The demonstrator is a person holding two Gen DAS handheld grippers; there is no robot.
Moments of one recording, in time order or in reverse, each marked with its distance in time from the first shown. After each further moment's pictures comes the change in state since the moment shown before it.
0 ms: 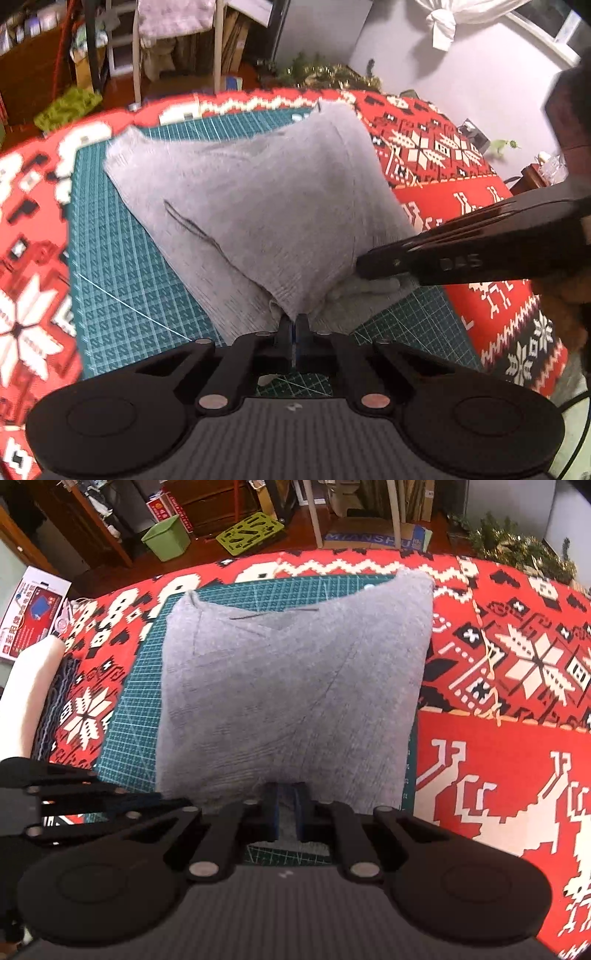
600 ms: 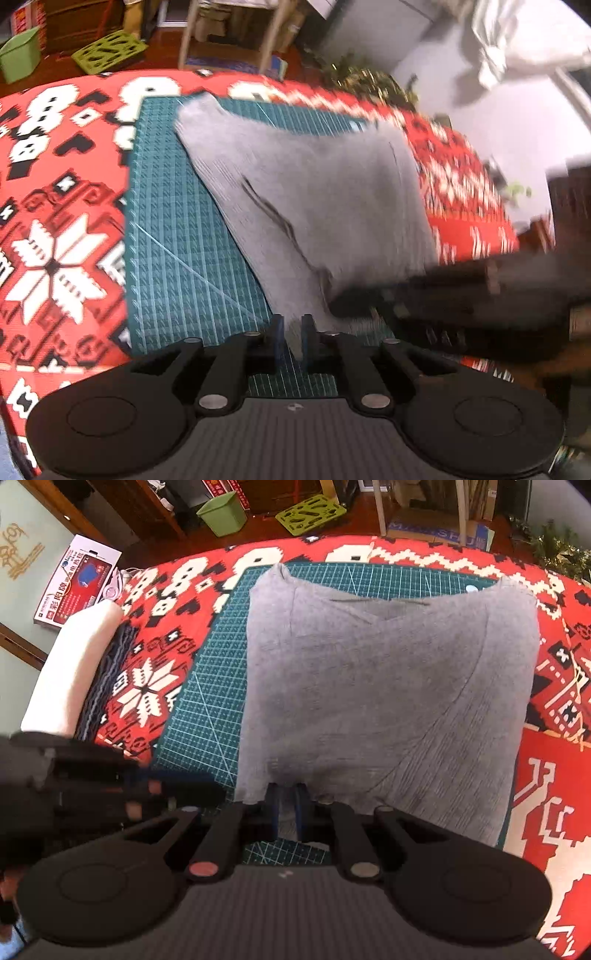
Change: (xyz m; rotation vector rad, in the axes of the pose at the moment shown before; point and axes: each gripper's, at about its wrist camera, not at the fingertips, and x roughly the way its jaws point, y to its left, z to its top) left arm -0.036 0.051 0.004 -0.242 0.008 -0.029; right arm 0.022 0.046 0.007 -0.079 0.076 0.131
